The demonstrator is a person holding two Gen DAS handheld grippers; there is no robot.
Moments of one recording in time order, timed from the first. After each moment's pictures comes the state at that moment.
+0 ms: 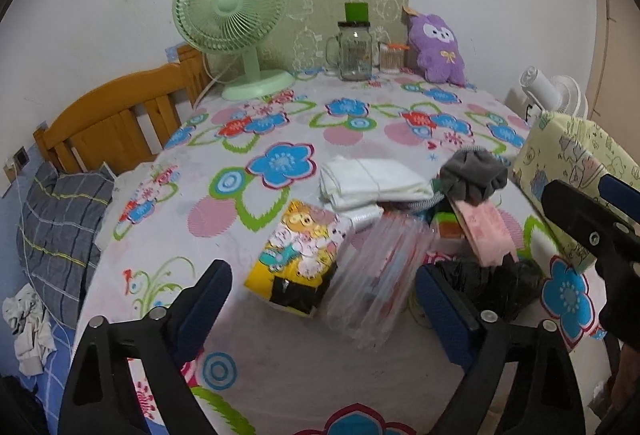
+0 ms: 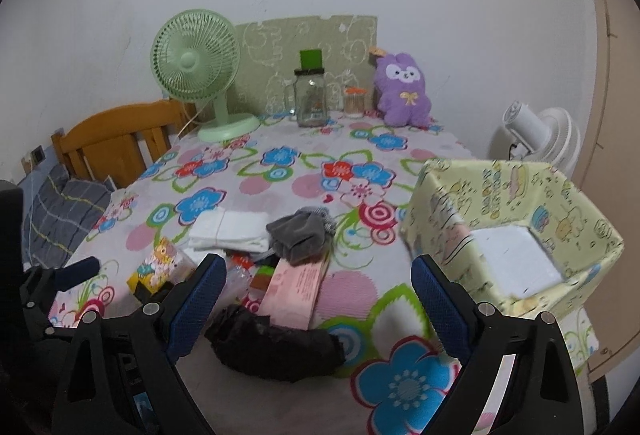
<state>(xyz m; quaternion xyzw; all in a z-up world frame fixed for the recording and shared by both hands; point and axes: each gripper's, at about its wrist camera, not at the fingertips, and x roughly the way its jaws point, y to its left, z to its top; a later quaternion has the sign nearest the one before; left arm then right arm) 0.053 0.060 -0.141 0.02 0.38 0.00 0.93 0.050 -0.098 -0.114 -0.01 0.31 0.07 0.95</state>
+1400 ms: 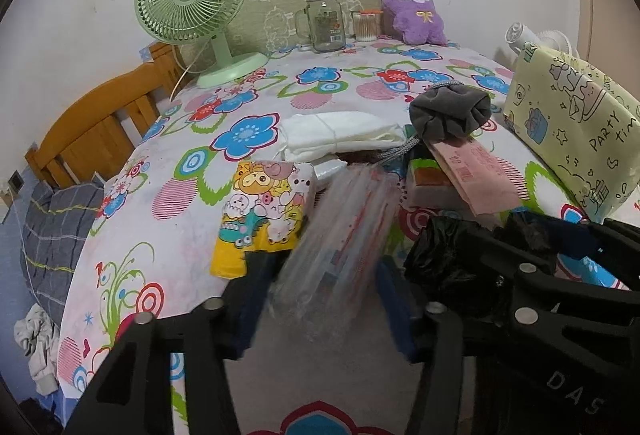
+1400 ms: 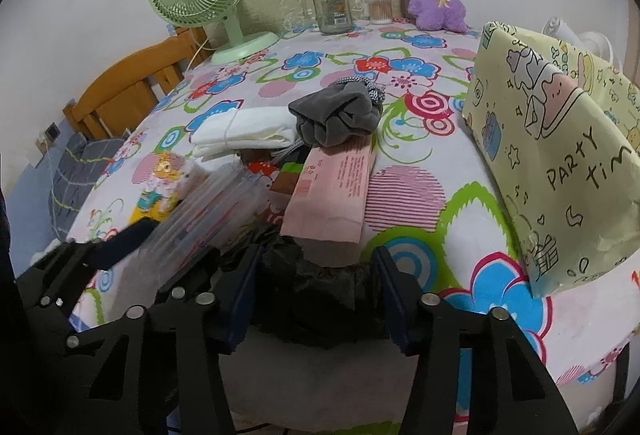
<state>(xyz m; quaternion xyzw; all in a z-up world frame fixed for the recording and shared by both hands) 0.055 0.025 -0.175 0.08 0.40 -0.01 0.91 0.066 -0.086 -0.180 0.04 0.44 0.12 0.89</state>
